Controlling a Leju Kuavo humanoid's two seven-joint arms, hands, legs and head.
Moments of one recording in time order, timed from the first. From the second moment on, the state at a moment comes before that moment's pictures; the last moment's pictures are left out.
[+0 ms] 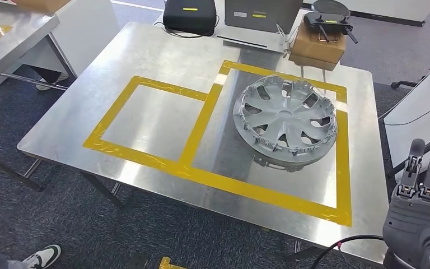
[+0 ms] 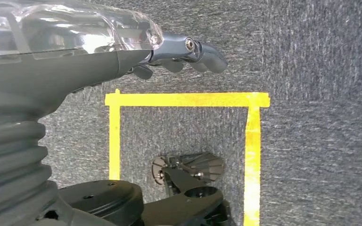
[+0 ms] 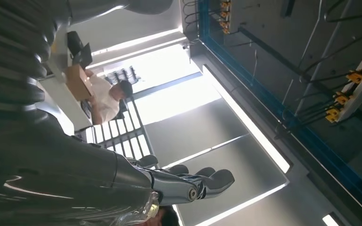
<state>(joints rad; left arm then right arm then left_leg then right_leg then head) -0.07 -0.03 -0.65 -0.22 0.44 0.49 -0.31 0.04 -0.28 0.37 -2.42 -0.75 -0.39 -0.53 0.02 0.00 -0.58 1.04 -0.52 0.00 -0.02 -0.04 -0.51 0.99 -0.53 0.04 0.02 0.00</state>
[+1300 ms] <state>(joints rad) -0.10 0.05 -0.65 -0.23 0.41 0.52 -0.38 0.10 -0.24 0.32 -2.27 -0.81 -0.24 -0.61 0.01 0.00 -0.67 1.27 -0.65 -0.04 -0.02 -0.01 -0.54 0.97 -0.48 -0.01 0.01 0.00</state>
